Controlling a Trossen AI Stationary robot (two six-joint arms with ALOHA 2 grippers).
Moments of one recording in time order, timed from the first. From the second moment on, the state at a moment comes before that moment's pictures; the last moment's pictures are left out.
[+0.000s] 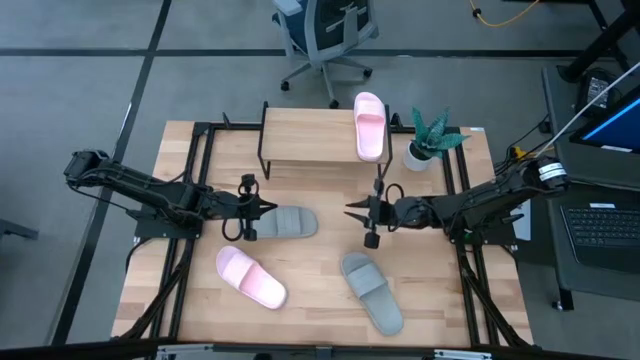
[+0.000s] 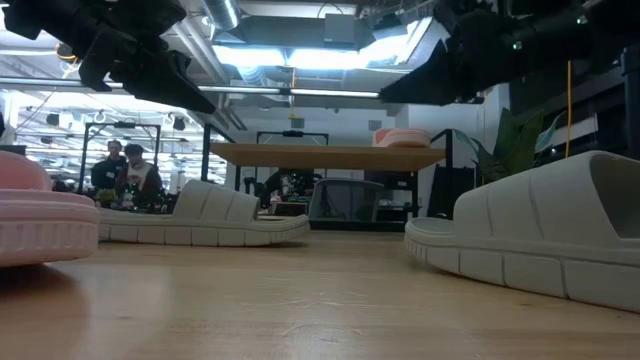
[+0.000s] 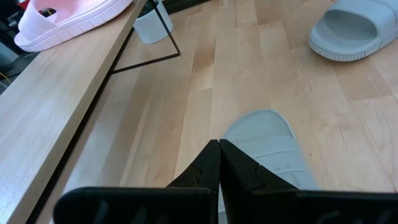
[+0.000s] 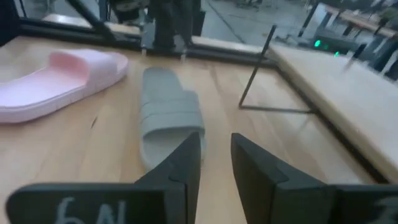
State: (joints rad) left arm -0.19 0.91 0.46 -0.07 -0.45 0.14; right arm 0.19 1.36 0.53 0.54 0.39 -0.08
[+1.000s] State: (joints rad) left arm -0.19 0.91 0.46 -0.07 -0.40 -0.05; right arm 0.19 1.42 0.53 0.66 0.19 -0.09
